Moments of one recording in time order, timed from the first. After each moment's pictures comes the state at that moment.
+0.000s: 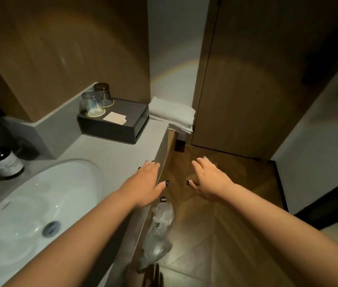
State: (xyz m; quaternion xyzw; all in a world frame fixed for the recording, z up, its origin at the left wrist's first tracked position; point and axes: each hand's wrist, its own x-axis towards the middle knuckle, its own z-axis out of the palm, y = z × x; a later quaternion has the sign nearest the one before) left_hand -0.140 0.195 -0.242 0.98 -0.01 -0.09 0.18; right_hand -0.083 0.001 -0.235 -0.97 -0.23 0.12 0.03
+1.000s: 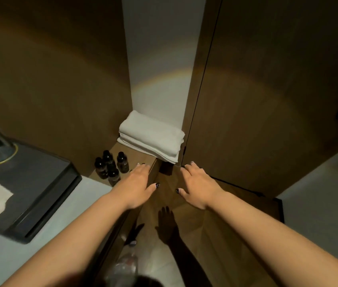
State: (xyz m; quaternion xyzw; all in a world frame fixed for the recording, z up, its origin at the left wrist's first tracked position) left_hand 0.296 0.122 -0.277 0.97 0.05 -0.13 0.22; right_hand 0.367 -0.070 -0.270 -0.93 -0.32 0.16 0.00
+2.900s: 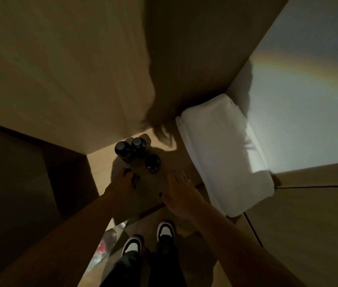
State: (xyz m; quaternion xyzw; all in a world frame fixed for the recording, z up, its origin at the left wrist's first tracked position) left_hand 0.526 0.328 -0.588 0.76 0.52 -0.20 0.34; right_hand 0.699 0.222 -0.511 -0.73 -0.52 0.44 -0.02
